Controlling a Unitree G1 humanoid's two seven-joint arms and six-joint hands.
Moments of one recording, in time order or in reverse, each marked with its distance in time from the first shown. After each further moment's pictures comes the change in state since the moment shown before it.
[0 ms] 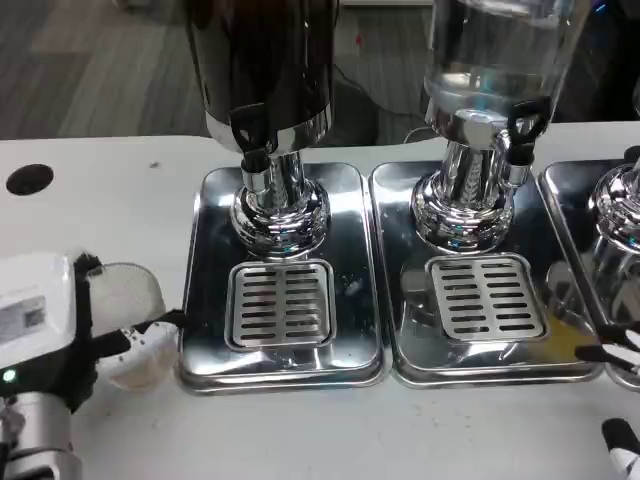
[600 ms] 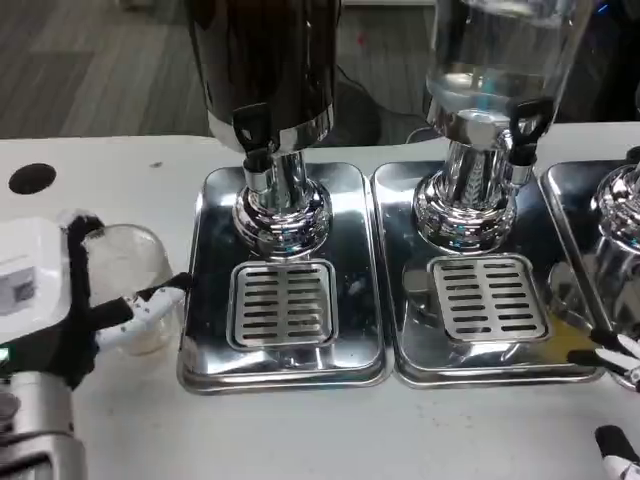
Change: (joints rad) left arm -0.019 -0.031 0.007 -0.091 -0.017 -0.018 0.003; right arm 0.007 0.000 0.011 0.002 0.001 -0.022 0.000
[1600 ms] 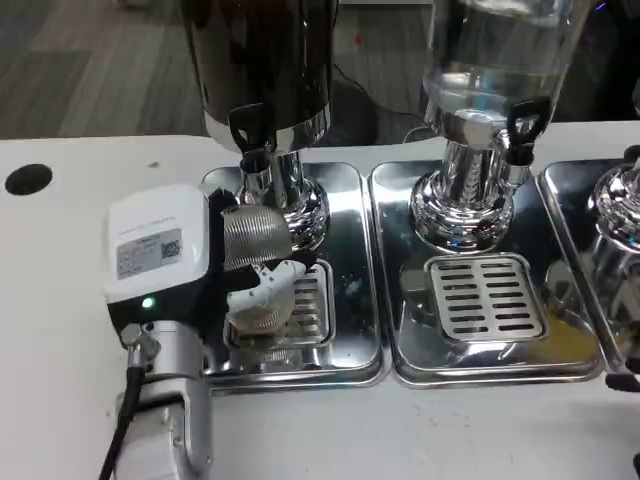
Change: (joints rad) left arm -0.230 -0.144 -0.207 0.217 0.040 0.049 0.010; right arm 0.017 -0.034 -0.022 0.164 0.064 -0.109 0.007
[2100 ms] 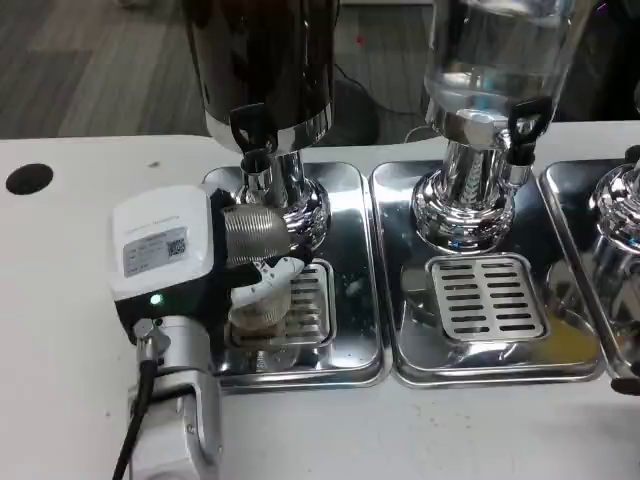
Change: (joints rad) left arm -0.051 -0.025 -0.004 0.105 -0.005 0.021 0.056; right arm -0.022 -0.012 0.000 0.056 0.031 -0.028 0.030
